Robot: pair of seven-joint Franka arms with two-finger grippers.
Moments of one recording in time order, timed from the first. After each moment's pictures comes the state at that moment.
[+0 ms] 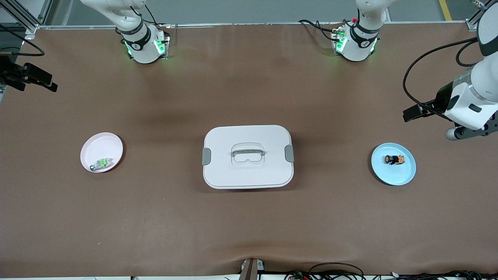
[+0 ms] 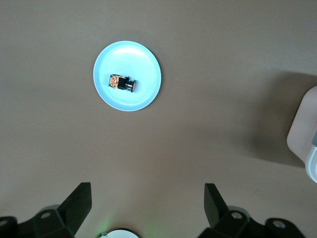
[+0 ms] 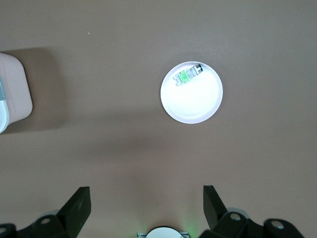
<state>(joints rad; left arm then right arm) 0.38 0.15 -0.55 -1.48 0.10 1.48 -0.37 -0.08 -0.10 -0.02 -1.66 0.04 1.47 -0.02</state>
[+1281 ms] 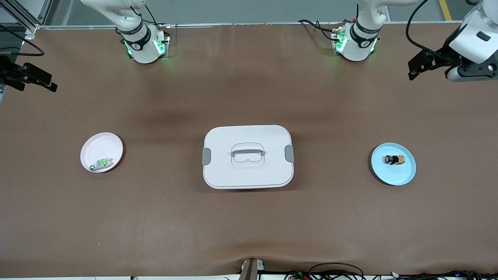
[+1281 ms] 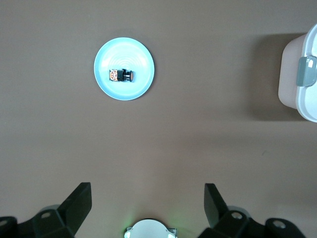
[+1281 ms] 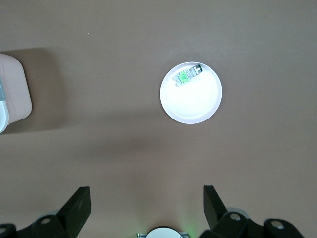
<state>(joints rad) -0.10 -0.16 -0.02 -1.68 0.02 1.47 -0.12 -0.08 -0.10 -0.02 -1.66 0.04 1.47 -0.02</state>
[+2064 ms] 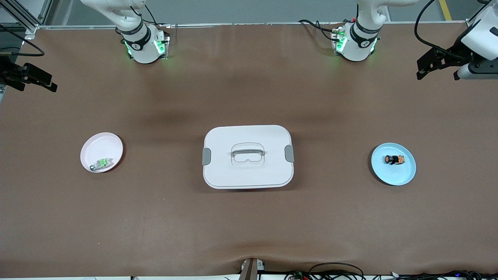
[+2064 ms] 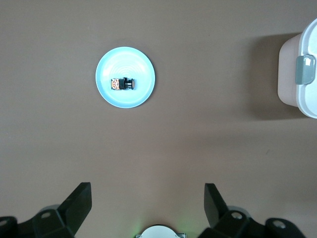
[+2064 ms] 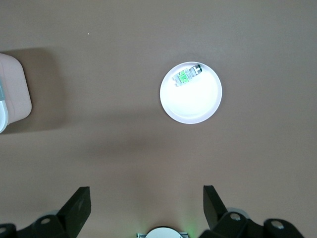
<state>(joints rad) -0.11 -0.16 0.00 -1.68 0.02 1.49 -0.04 -0.08 -0.10 -0.02 -1.65 0.04 1.47 -0.02</state>
